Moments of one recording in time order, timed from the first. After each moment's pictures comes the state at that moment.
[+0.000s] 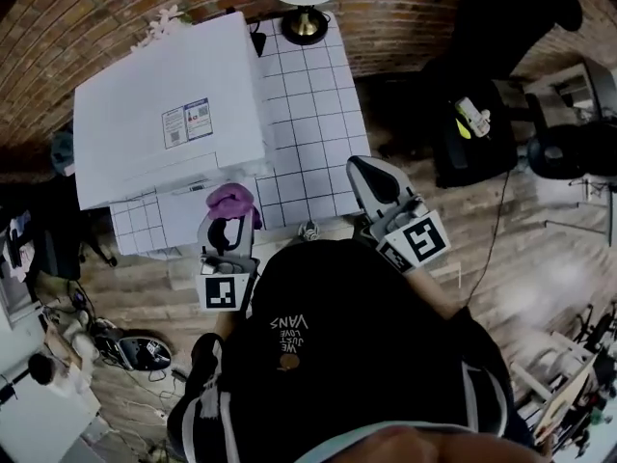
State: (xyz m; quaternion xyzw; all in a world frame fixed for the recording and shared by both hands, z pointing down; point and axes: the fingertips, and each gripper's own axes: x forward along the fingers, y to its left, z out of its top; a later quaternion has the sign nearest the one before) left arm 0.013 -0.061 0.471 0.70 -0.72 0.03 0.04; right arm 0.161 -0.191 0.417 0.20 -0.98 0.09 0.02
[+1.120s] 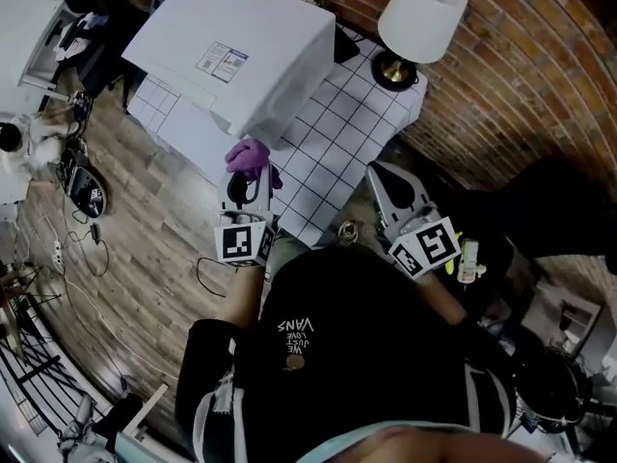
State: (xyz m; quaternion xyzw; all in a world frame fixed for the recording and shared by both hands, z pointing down) left arm 0.077 -0.144 0.472 0.34 -0.94 -0.01 0.04; right arm 0.172 -0.323 0.420 -0.16 -0.98 0.09 0.05
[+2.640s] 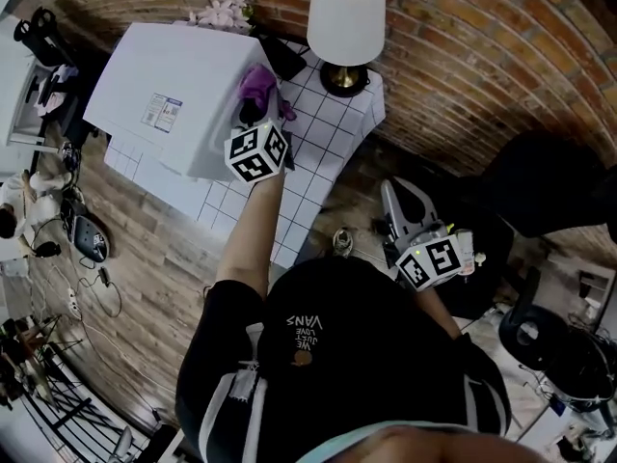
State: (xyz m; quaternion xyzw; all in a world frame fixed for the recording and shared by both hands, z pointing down) left arm -0.058 -0.353 0.488 0.35 -0.93 -0.10 0.12; right arm 0.229 -0.450 0.452 -0.01 -0.99 0.15 0.05
